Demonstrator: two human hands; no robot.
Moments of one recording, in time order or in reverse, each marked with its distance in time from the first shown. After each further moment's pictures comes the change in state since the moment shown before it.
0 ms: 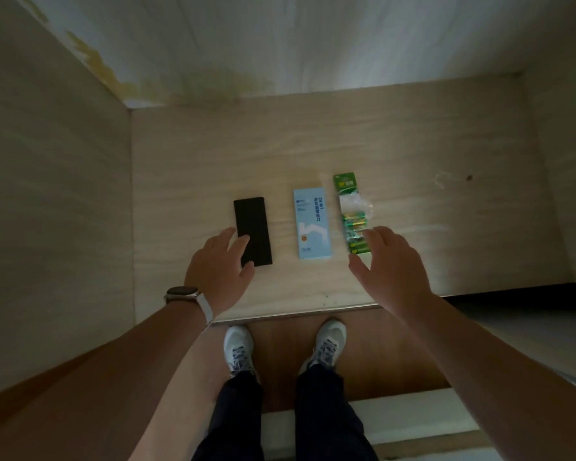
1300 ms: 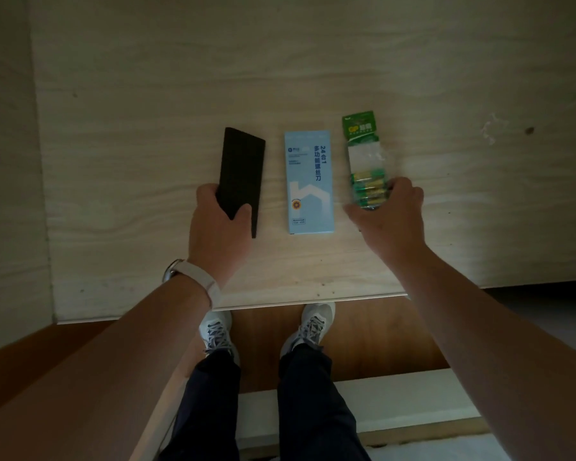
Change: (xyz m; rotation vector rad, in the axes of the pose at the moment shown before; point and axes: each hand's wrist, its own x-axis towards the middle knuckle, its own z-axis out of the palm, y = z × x) left_hand 0.065 0.035 0.080 -0.915 0.313 -0.389; right_hand 0.073 0.026 0.086 0.491 0.104 0.429
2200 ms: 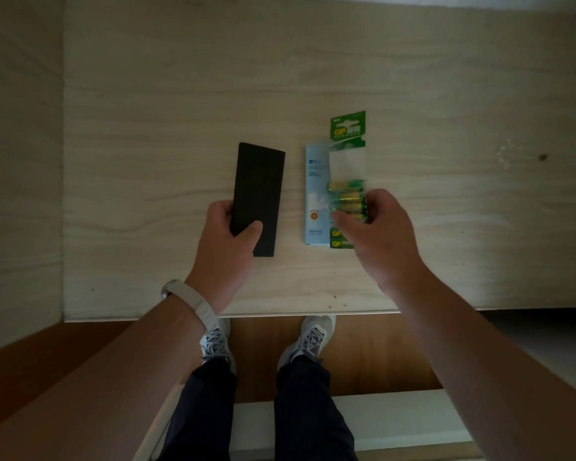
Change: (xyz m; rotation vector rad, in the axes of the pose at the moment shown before) left_hand -0.014 -0.015 -0.016 -0.446 -0.150 -0.055; right_hand -0.026 -0.038 0.007 0.356 -0.190 -0.057
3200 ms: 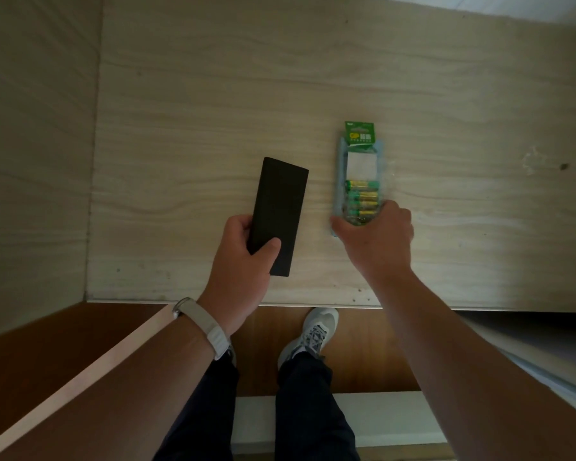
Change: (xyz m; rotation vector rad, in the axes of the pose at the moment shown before) left_hand -0.036 -0.009 -0.016 -0.028 -0.035 -0.018; right_hand -0.006 0.007 0.042 -0.487 0.206 0.110
